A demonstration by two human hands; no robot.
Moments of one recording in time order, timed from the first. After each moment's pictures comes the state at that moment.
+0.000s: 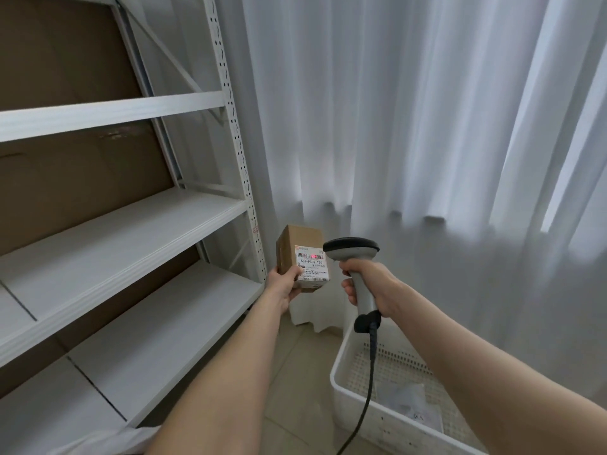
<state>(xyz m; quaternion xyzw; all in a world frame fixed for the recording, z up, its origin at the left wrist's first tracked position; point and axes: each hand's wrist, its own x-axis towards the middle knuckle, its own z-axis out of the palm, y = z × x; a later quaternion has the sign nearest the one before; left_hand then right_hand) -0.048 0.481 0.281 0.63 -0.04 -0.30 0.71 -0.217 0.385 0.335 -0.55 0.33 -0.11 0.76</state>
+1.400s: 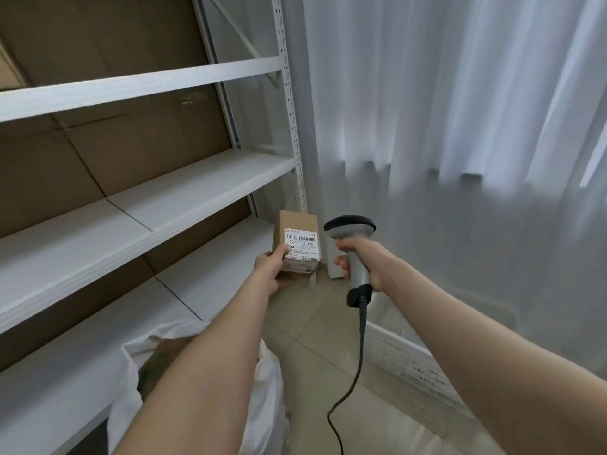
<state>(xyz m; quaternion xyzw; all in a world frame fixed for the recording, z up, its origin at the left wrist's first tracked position) -0.151 0.685 0.286 0.68 0.04 -0.27 0.68 -0.298 0.549 0.332 -0.52 0.32 -0.05 0.79</state>
